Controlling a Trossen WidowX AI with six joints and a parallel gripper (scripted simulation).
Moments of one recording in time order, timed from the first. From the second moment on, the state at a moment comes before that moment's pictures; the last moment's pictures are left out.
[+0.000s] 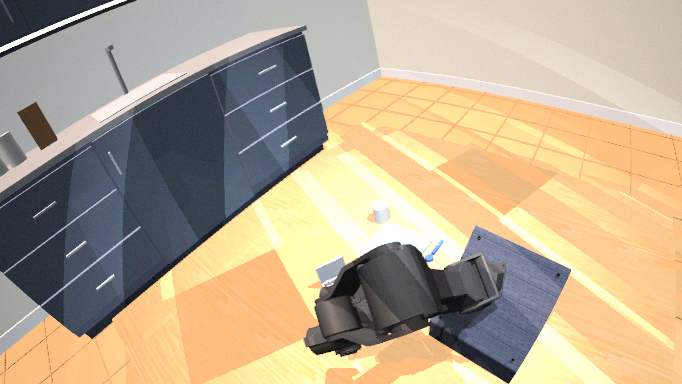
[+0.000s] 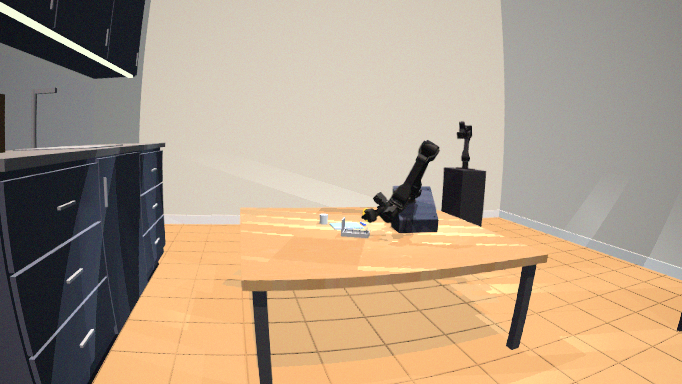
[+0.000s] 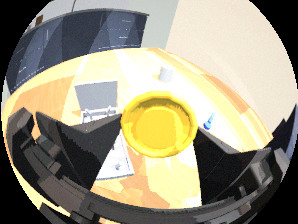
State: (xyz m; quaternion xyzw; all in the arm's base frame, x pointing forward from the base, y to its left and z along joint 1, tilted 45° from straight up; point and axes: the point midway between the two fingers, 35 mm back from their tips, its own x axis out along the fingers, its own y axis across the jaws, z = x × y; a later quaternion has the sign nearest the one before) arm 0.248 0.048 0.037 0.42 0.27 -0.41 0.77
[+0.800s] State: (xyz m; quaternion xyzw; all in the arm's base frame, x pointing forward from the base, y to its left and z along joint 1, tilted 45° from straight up) arm 0.239 0.085 0.069 0.40 0.07 -0.28 0.87
